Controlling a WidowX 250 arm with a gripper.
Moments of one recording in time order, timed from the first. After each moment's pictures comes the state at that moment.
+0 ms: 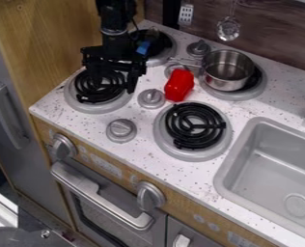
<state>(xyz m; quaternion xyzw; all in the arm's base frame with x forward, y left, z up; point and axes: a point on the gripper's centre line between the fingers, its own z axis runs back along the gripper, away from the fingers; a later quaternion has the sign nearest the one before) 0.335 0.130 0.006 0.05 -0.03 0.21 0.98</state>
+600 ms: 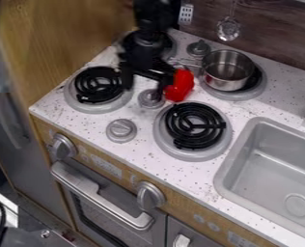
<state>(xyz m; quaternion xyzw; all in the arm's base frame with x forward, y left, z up) 0.382 0.086 -0.029 0.07 -0.02 0.09 0.99</state>
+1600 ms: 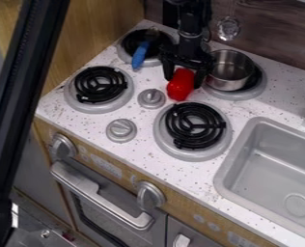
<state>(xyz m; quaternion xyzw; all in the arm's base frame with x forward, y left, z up) 0.453 0.070 -0.040 0.04 -0.05 0.11 0.99</state>
